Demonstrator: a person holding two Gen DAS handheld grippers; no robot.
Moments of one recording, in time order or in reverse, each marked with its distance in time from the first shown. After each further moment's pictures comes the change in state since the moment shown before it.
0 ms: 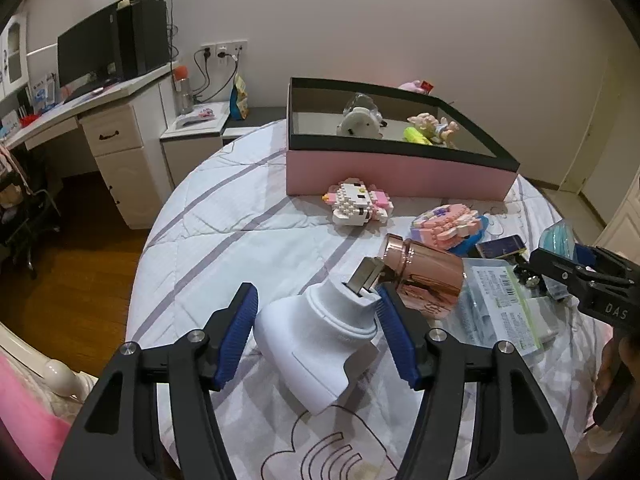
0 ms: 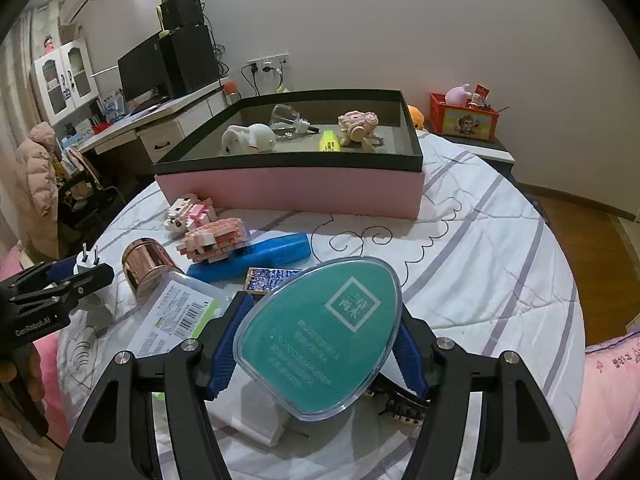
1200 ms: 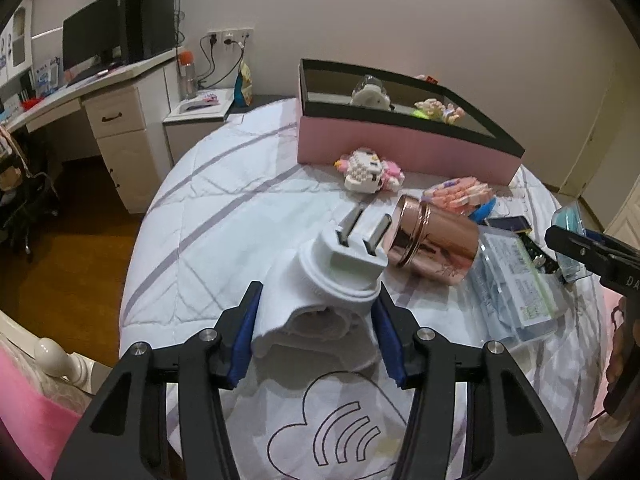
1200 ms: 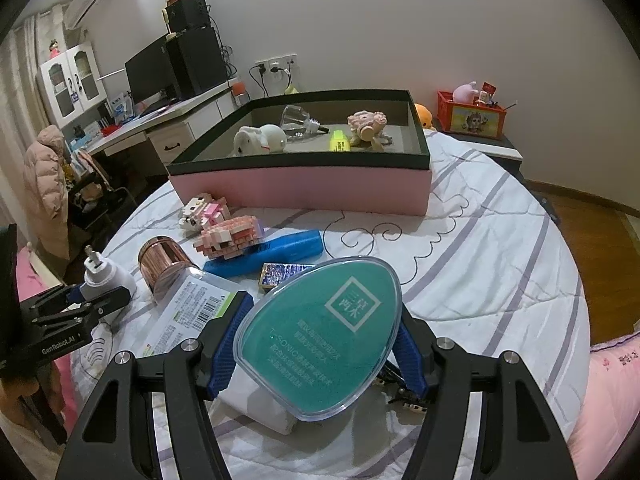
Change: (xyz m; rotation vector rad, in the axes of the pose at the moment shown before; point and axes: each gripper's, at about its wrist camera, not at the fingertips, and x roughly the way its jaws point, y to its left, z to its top) left arm 0.004 0.008 -0.021 -0.030 0.028 -0.006; right arm -0.006 0.002 -0.001 0.005 0.001 0.040
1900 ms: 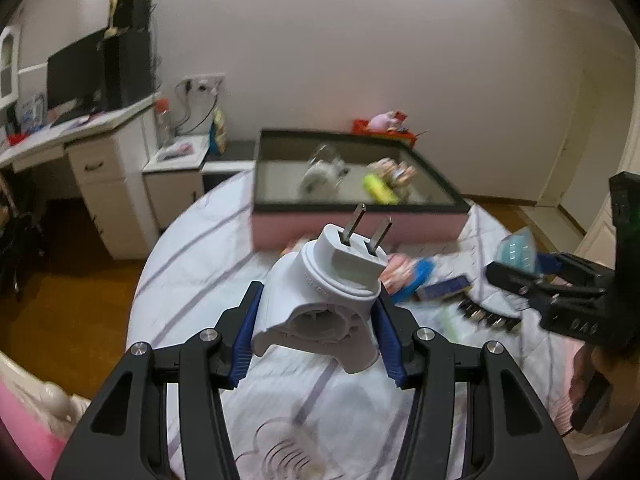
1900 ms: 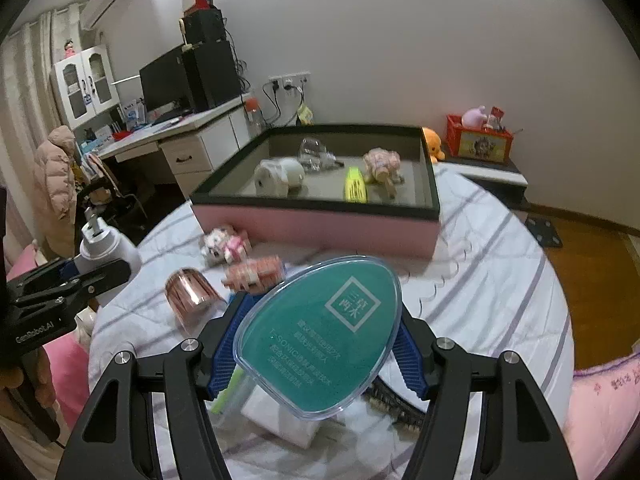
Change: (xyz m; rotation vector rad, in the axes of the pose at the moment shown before) left arm -0.047 -0.039 0.049 0.069 -0.143 -0.078; right arm -0.021 0.012 0.027 -0.047 -0.061 0.019
